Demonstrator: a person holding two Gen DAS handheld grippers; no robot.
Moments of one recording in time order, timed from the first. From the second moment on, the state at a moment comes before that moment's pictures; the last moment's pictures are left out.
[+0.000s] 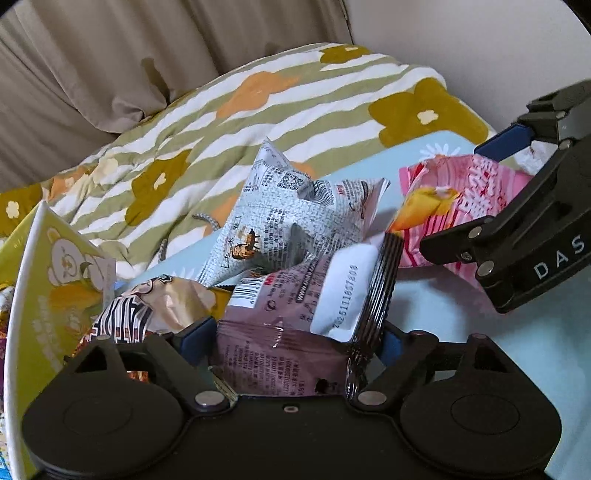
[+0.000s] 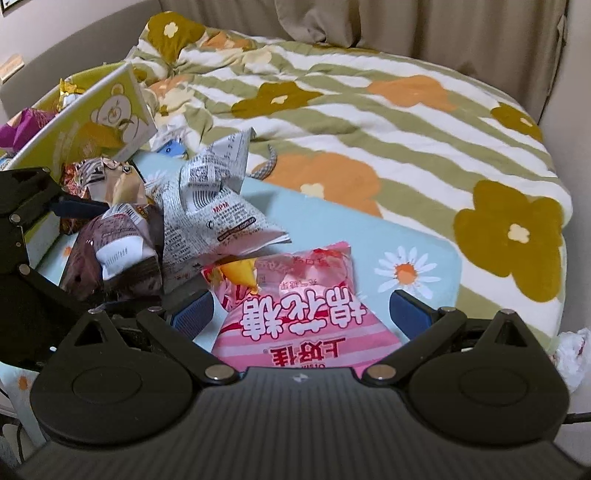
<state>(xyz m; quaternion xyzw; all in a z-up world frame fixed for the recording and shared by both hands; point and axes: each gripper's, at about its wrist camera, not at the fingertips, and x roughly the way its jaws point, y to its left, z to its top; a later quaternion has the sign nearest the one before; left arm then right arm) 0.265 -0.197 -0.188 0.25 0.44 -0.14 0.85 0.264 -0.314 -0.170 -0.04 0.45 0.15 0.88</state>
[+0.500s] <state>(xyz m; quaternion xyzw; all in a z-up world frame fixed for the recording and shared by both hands) 0.239 -0.197 -0.174 0.22 0.45 -0.14 0.85 0.265 -0.306 -0.188 -0.07 0.46 0.17 0.87</state>
